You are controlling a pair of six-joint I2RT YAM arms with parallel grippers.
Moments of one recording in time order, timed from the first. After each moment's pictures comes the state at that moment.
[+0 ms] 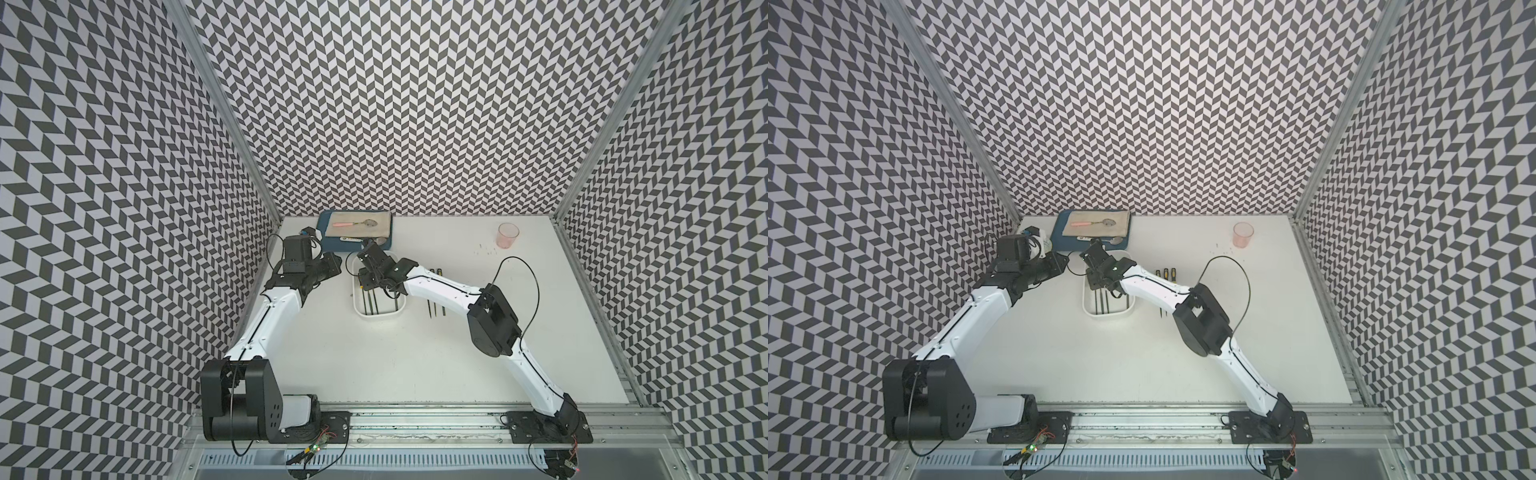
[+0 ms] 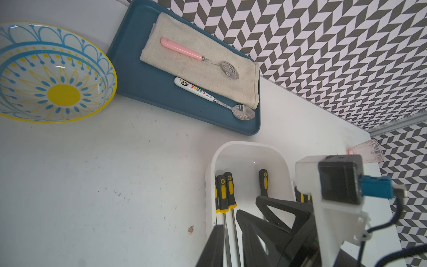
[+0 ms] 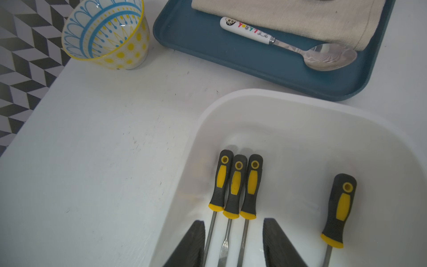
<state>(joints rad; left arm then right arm) -0.01 1.34 0.99 -0.31 0.30 -0.39 0.89 2.42 2.13 -0.53 0.18 0.44</state>
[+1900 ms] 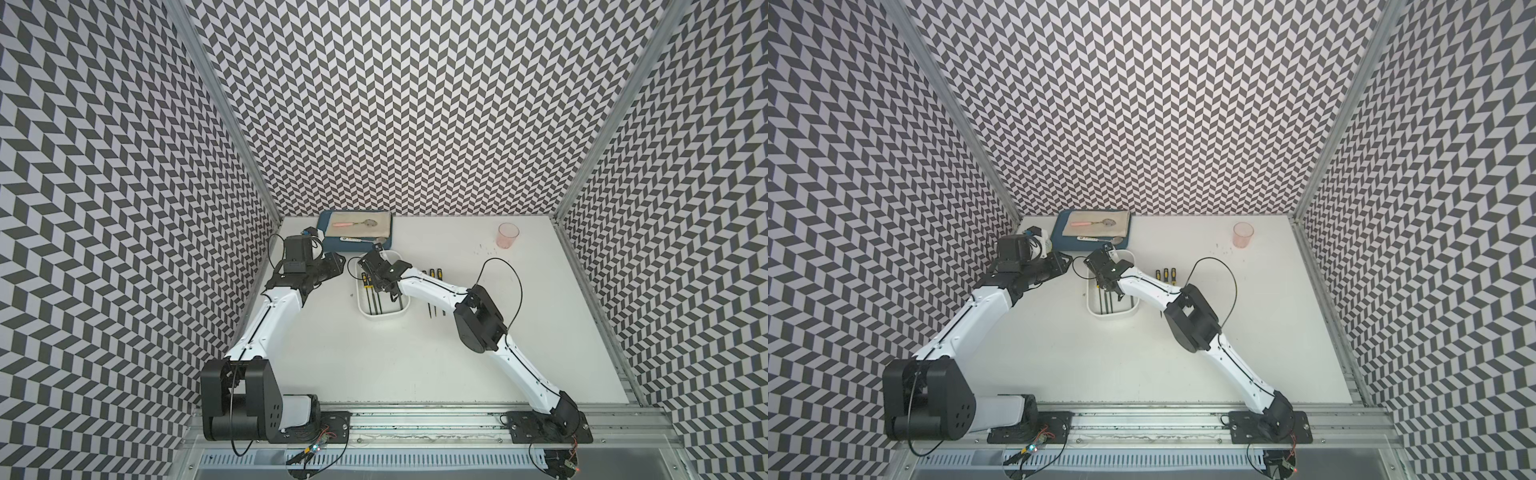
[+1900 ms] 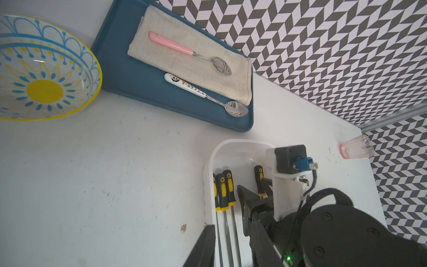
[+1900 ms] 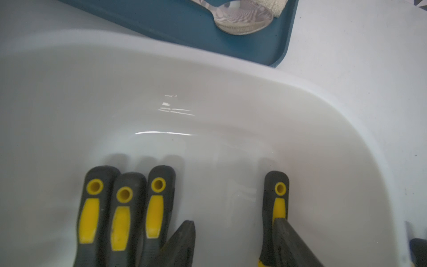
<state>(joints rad) -0.01 1.34 0.99 -0.31 0.34 -0.39 0.88 2.60 2.29 -0.71 0.49 0.43</state>
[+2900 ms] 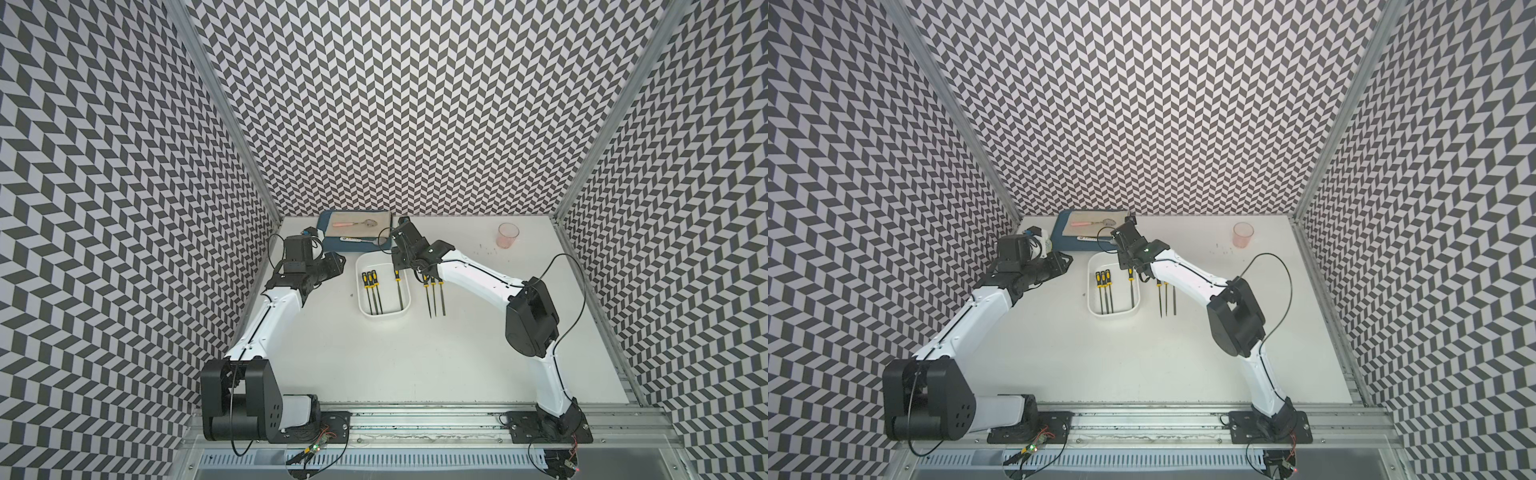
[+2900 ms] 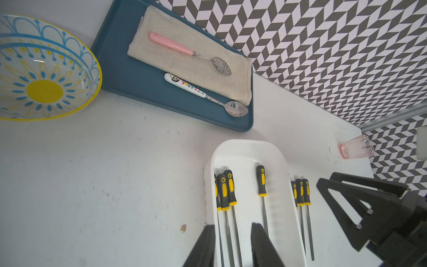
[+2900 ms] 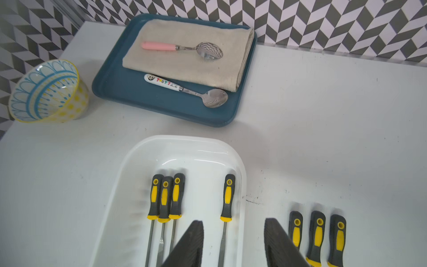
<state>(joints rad) -0.01 1.34 0.99 -0.31 0.34 -0.39 0.77 2.15 1.90 -0.58 0.29 0.42</state>
